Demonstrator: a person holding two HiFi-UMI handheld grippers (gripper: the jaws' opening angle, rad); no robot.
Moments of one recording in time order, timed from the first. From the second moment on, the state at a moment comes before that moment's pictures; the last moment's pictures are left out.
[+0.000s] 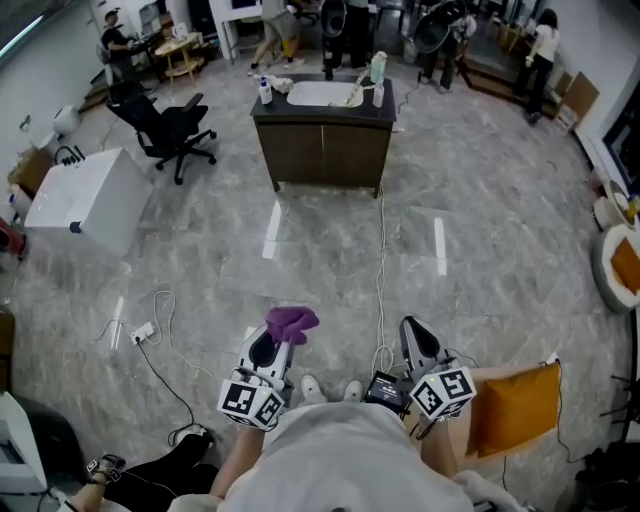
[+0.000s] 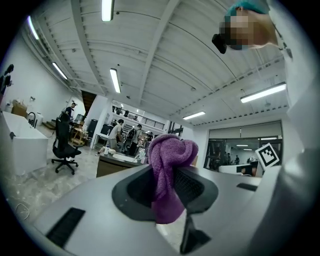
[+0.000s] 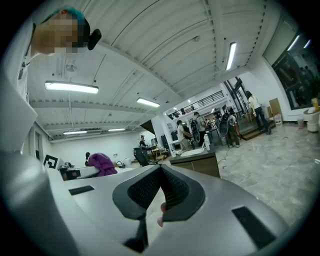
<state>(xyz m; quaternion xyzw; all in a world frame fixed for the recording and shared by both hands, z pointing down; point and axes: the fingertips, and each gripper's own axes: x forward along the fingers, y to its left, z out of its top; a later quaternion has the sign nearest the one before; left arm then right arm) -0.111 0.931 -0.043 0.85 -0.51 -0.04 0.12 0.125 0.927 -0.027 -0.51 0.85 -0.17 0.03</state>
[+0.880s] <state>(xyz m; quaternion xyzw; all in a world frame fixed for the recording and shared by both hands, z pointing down) -0.034 0.926 -0.043 0.84 -0.53 -0.05 0.11 0.207 0.936 -0.032 -0.51 0.85 -0.14 0.03</state>
